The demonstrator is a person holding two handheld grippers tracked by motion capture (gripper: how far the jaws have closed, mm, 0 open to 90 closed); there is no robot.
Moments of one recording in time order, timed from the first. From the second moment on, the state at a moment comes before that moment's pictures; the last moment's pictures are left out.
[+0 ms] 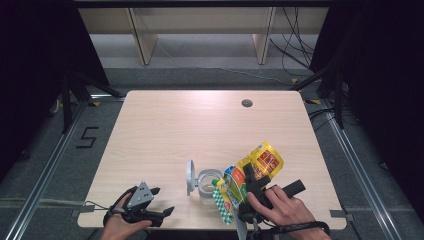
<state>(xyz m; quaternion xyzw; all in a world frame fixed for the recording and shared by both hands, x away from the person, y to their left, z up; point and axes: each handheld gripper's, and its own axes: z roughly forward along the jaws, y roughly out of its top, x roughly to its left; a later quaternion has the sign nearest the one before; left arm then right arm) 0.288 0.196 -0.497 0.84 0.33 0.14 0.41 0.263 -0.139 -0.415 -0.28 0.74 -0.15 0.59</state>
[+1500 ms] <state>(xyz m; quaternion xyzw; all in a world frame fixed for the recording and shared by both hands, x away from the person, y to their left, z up) 0.288 0.196 -0.498 0.83 0.33 0.14 0.42 0.263 -0.137 -0.405 -0.34 0.71 -0.18 0.59</state>
